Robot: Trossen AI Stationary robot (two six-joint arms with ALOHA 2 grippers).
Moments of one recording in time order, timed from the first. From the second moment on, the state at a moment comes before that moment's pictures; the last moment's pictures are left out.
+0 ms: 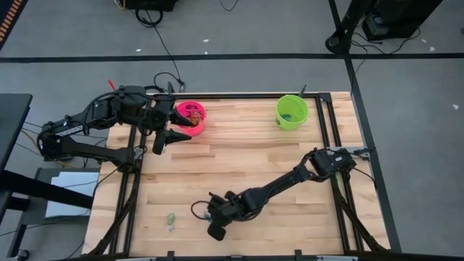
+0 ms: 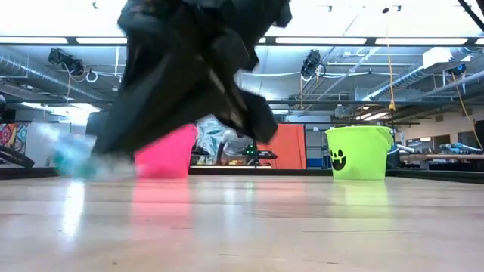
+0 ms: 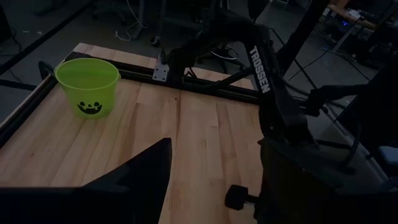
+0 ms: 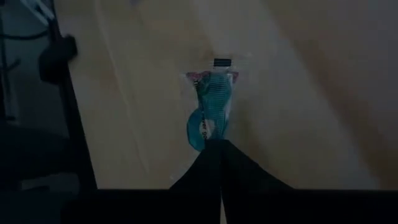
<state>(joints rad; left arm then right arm) 0.19 0.96 1.26 -0.64 0.29 -0.17 0.42 2.33 1.83 -0.43 0.08 0.94</state>
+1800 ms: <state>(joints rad) 0.19 0.99 1.27 -0.40 0.14 -0.21 -0.33 0.97 1.04 -1.08 0.37 0.75</state>
